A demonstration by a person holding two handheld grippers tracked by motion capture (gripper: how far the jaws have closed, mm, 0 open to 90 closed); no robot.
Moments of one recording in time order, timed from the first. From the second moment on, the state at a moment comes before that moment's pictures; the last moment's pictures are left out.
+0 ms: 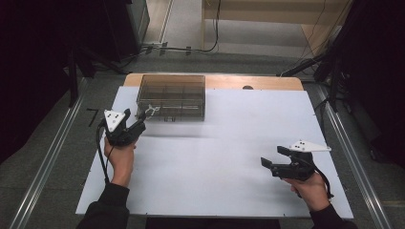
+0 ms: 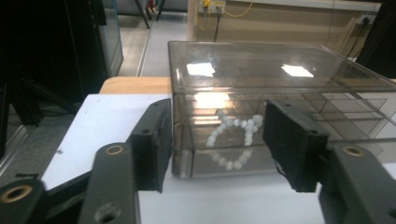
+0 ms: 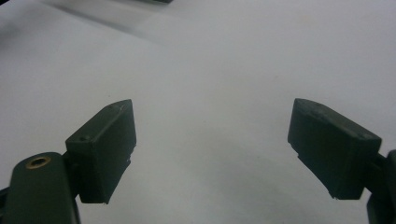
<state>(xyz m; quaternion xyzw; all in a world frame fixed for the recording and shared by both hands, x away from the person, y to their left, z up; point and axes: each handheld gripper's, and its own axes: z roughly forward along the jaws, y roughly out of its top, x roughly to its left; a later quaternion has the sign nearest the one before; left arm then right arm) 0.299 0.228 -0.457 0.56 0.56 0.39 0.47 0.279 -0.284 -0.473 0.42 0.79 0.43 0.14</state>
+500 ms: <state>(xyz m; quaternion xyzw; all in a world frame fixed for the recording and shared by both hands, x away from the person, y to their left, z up) 0.258 0.235 -0.471 0.59 0.58 0.35 0.44 0.274 -0.307 -0.474 0.44 0.77 0.43 0.16</state>
